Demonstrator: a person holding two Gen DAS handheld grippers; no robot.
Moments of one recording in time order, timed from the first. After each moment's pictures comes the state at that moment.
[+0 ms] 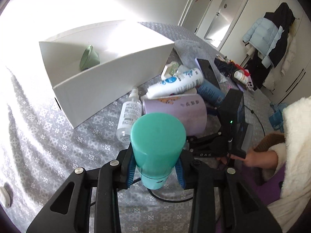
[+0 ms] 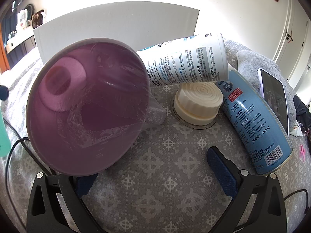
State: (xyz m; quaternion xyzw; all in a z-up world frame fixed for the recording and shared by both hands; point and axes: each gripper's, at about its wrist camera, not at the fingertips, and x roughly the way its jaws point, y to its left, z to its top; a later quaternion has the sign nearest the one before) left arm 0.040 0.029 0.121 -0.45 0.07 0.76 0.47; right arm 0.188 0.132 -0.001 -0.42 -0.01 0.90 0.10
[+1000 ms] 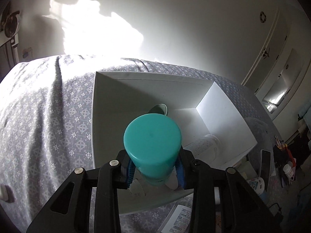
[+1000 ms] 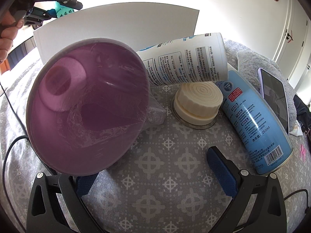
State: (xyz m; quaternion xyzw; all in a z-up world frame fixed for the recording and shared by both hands) left arm -0.128 0.054 0.094 -0.40 -0.05 0.88 0.23; right arm 0.190 0.135 -0.004 -0.42 -0.01 0.90 0.10
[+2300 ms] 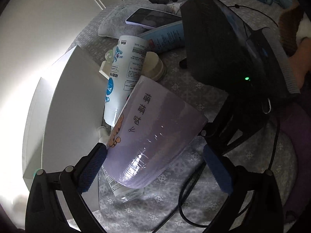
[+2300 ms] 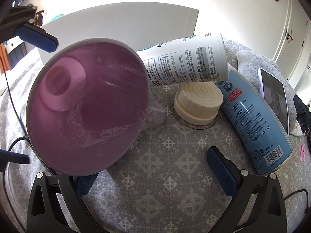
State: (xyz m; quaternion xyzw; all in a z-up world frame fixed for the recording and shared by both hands) left arm 0.070 0.152 0.035 -0.27 0.51 0.63 0.52; right arm 0.195 0.140 0.007 -0.42 -0.01 0.90 0.10
